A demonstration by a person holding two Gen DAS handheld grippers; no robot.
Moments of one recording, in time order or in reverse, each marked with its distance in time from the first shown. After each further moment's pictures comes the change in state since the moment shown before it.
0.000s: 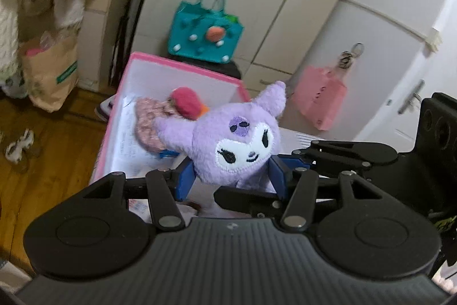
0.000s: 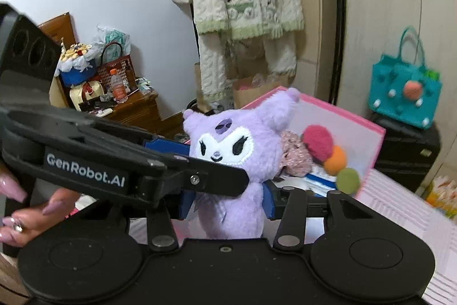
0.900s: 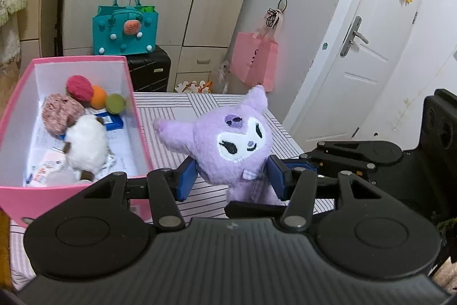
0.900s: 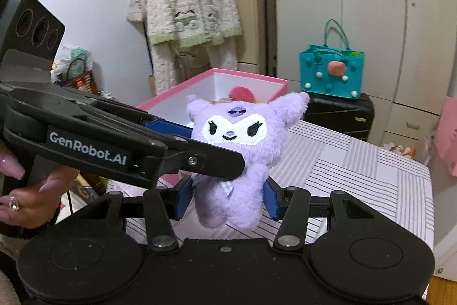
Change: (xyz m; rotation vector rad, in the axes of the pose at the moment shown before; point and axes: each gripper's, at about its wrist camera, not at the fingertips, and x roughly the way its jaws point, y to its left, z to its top) left arm -0.020 -0.143 -0.078 0.276 0.046 -0.145; right arm -0.135 -0.005 -0.116 0.109 -0.079 -0.202
